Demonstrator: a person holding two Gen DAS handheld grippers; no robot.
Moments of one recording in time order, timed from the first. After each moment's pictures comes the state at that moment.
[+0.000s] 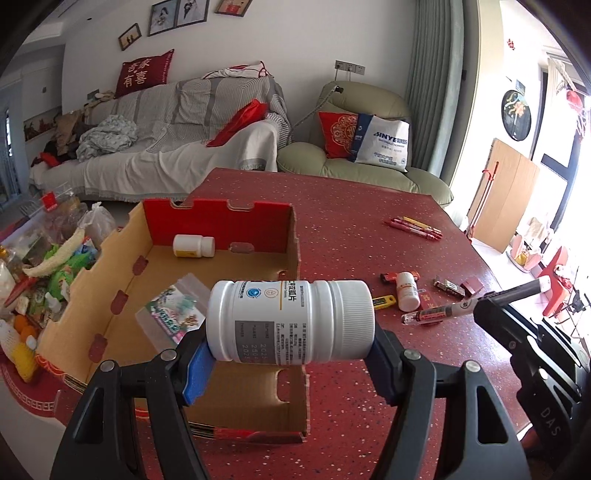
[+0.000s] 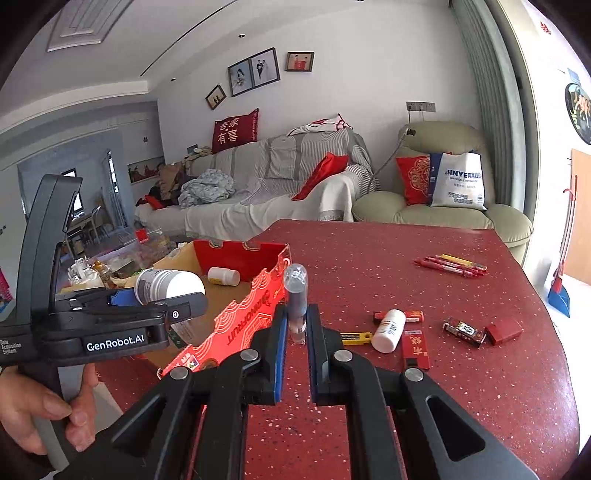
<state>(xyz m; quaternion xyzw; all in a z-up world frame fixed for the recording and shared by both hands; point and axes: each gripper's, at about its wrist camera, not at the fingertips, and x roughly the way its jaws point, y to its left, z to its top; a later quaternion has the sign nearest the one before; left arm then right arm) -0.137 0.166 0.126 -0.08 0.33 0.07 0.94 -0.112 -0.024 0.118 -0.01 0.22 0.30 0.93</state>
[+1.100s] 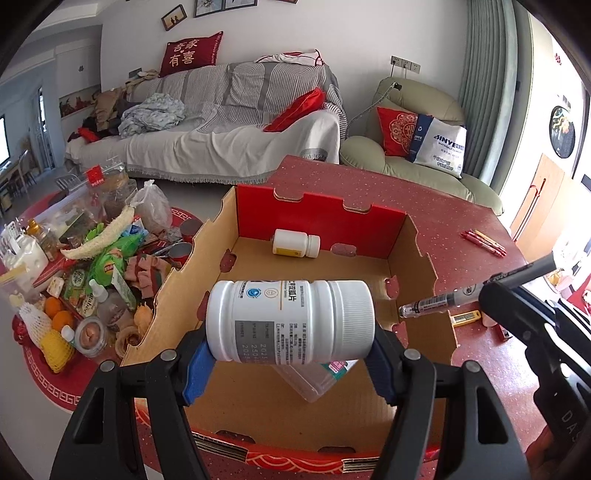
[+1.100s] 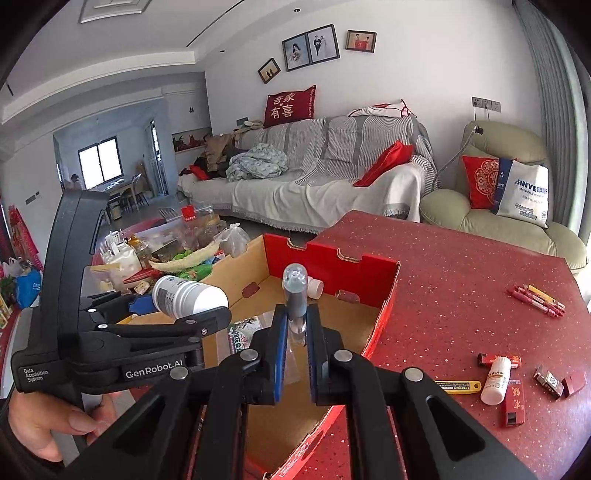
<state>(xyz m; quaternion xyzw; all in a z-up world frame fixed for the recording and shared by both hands) -0.131 0.275 0.112 -0.10 0.36 0.14 0.92 -0.081 0.109 0.117 -0.05 0.26 0.38 0.89</state>
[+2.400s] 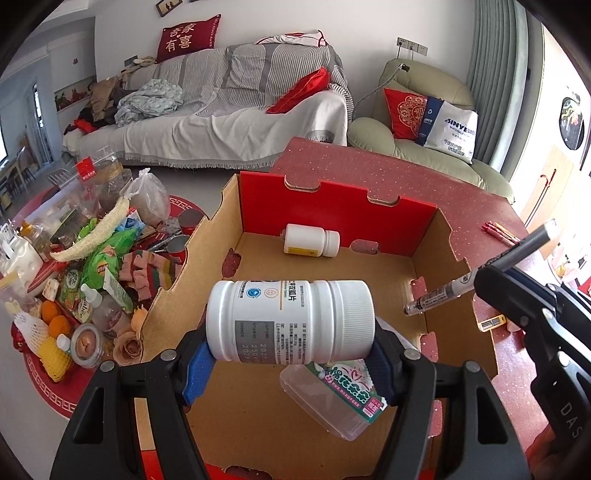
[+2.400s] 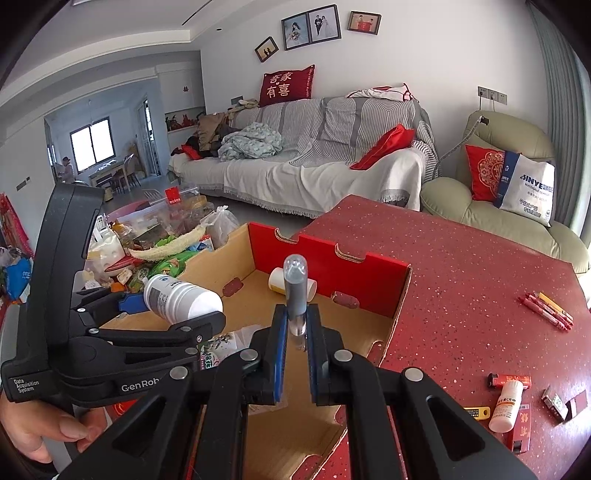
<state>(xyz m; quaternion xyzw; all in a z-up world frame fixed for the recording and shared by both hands) -0.091 0.302 0.093 -0.10 0.40 0.14 0.90 -0.047 0.148 0.105 -0.08 0.28 0.37 0.88</state>
